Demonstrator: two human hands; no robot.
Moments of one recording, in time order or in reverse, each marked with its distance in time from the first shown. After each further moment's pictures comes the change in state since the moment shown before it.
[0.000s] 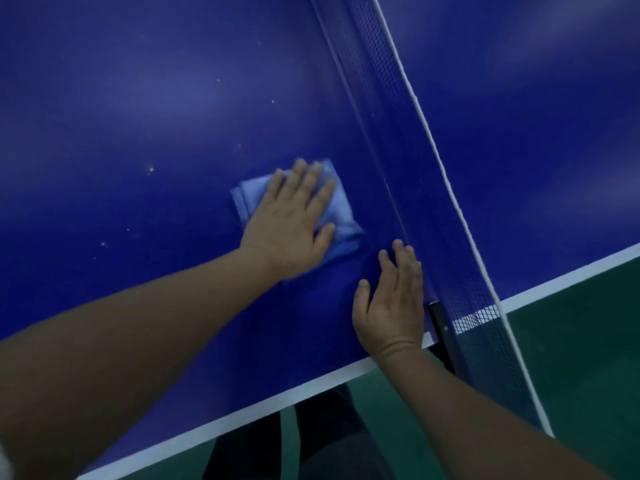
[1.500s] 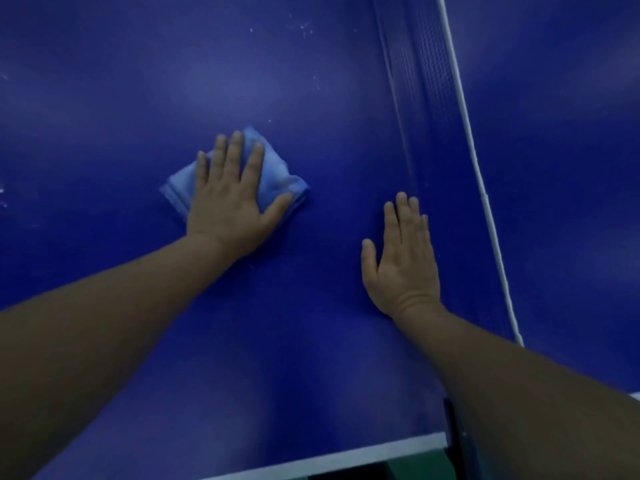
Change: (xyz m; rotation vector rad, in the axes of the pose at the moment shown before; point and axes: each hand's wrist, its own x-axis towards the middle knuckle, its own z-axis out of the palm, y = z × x) left_hand 0.025 -0.125 -0.026 0.001 0.092 -0.522; right_hand 0.167 -0.046 0.000 -0.116 -0.173 -0.315
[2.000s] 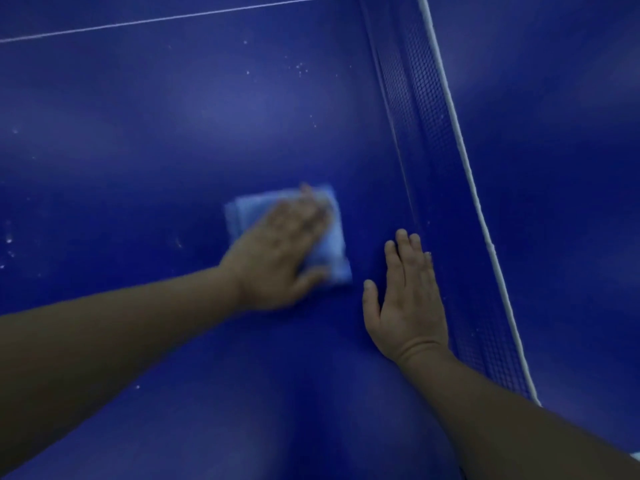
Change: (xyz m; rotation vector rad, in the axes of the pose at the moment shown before) left_hand 0.012 0.029 0.005 -0.030 0.003 0.609; right_hand 0.002 -0.004 -0.005 0.034 -0.007 -0.014
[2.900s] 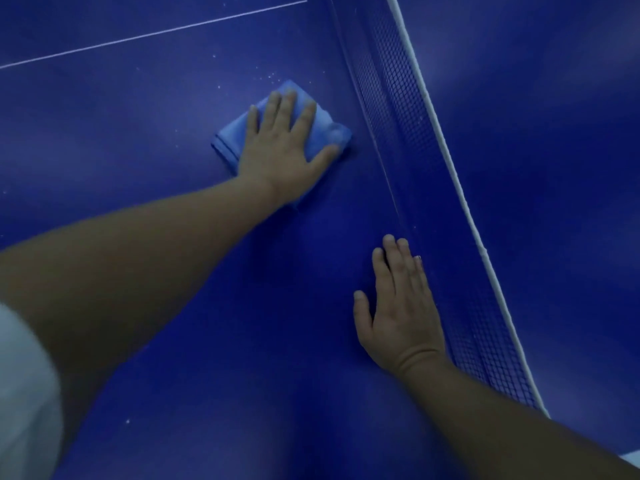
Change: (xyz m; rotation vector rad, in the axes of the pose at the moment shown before) left_hand 0.151 -0.048 -0.019 0.053 -0.066 -0.436; right_hand -0.001 0.001 -0.002 0.069 0.021 -0.003
